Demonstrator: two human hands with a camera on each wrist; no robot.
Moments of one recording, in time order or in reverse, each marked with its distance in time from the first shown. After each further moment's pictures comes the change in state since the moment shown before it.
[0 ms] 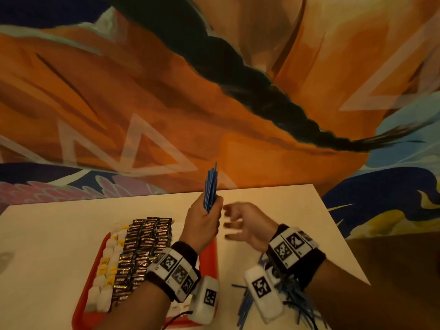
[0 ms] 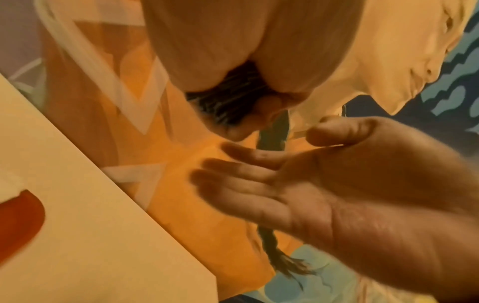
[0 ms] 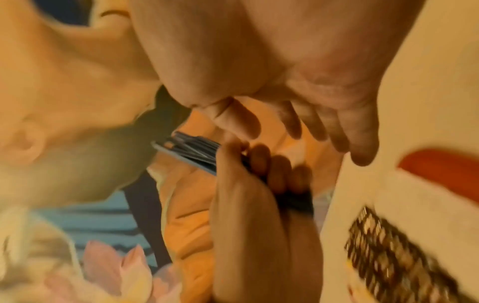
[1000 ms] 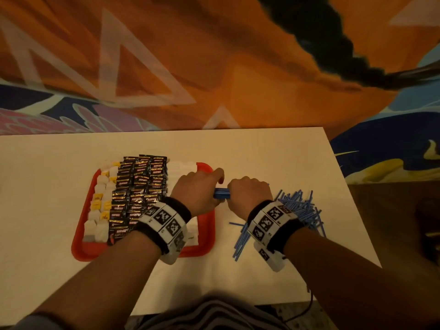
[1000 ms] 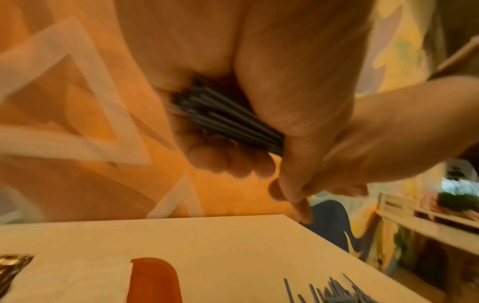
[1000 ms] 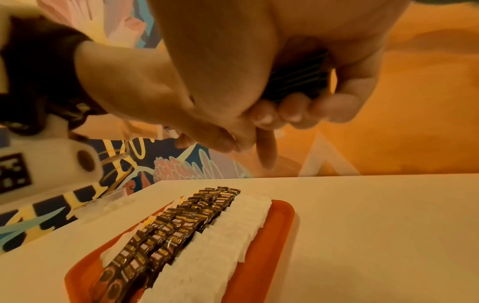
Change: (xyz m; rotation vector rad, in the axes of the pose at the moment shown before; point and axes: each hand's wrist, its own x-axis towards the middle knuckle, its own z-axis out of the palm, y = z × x) left_hand -0.011 -0.071 -0.011 1.134 -0.498 0.137; right_hand 0.036 0.086 -0.012 -1.730 0.191 -0.172
